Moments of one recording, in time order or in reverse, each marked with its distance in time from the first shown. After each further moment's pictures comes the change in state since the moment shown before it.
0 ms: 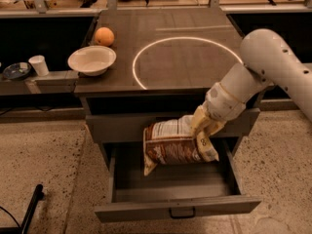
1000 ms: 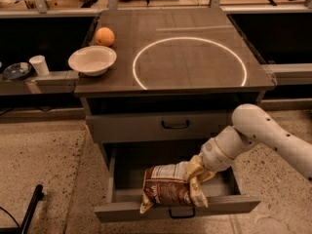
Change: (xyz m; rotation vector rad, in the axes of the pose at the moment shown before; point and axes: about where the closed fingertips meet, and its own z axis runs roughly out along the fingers) arm -0.032 0.077 0.147 0.131 -0.075 0.078
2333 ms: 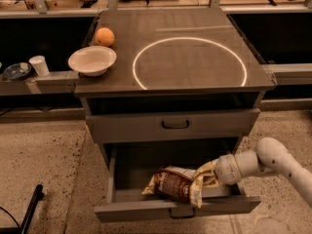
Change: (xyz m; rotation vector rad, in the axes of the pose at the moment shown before) arm 0.046 0.079 0.025 0.445 0.020 0.511
